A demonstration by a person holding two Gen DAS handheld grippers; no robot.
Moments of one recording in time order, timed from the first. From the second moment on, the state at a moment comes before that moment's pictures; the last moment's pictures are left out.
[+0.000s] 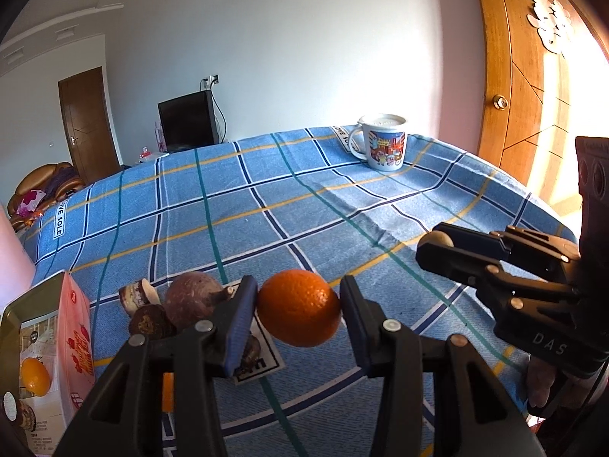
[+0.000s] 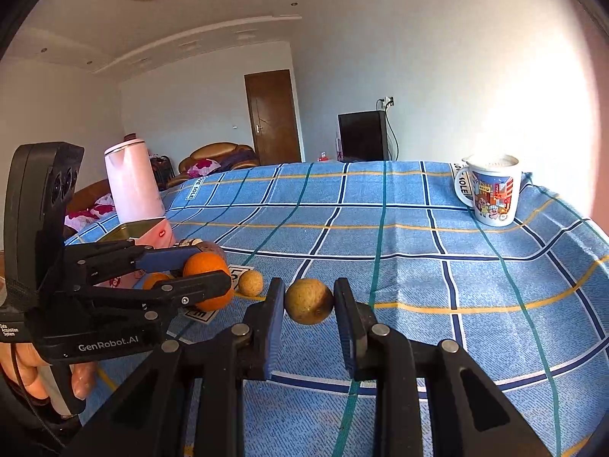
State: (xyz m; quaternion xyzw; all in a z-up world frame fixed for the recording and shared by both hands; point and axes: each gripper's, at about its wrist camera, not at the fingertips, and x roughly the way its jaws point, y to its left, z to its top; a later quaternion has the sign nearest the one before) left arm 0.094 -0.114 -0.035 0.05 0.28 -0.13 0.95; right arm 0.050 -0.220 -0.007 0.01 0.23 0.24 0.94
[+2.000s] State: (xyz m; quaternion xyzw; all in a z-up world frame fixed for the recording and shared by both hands) left arm 0.038 -0.001 -0.013 -0.04 0.18 -0.06 0.98; right arm 0.034 -0.137 0.036 -0.01 0.16 0.33 0.93
